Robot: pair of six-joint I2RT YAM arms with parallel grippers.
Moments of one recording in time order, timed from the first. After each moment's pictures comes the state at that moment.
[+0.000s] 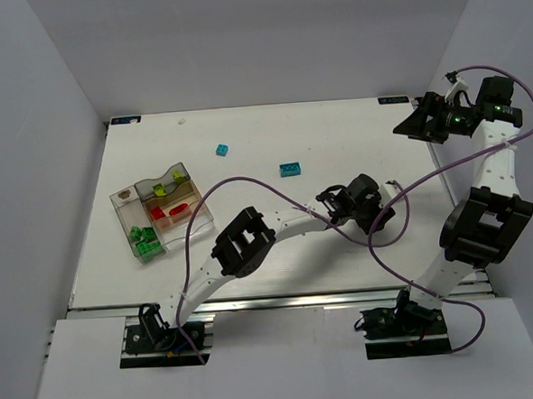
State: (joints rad) left arm -1.09 2.58 2.14 -0.15 0.22 0.11; right arm -0.38 1.72 1.68 -0.85 -0.96 -0.06
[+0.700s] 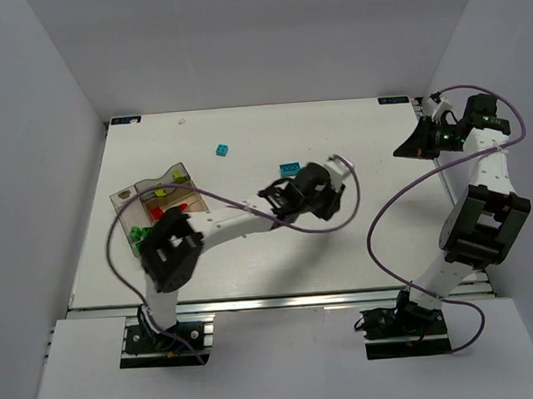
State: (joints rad) left arm -1.02 1.99 1.47 -0.06 0.03 -0.13; right arm -0.36 1.71 1.55 -0.89 -0.93 -0.20
